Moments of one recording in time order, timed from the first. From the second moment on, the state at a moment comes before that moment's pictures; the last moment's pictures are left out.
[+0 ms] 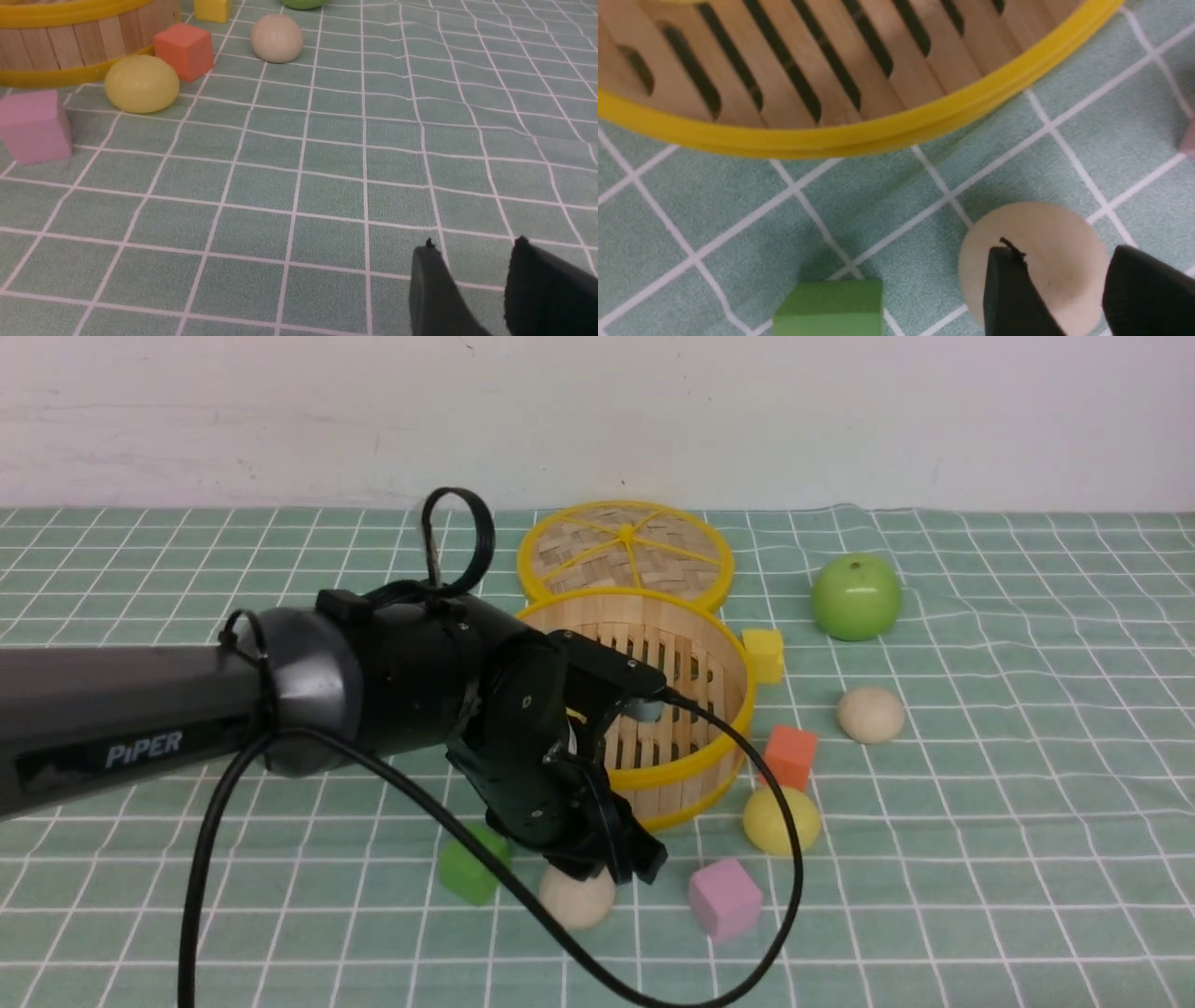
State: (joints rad) right arm 0.04 -0.01 0.01 0.02 0.38 -0.05; left arm -0.64 1.86 -1.28 0.04 0.63 -0.09
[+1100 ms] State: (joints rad) right arm 0.04 -0.01 0.01 0.02 0.38 -0.05; left arm -0.62 1.80 -1.53 0.02 0.70 -0.07
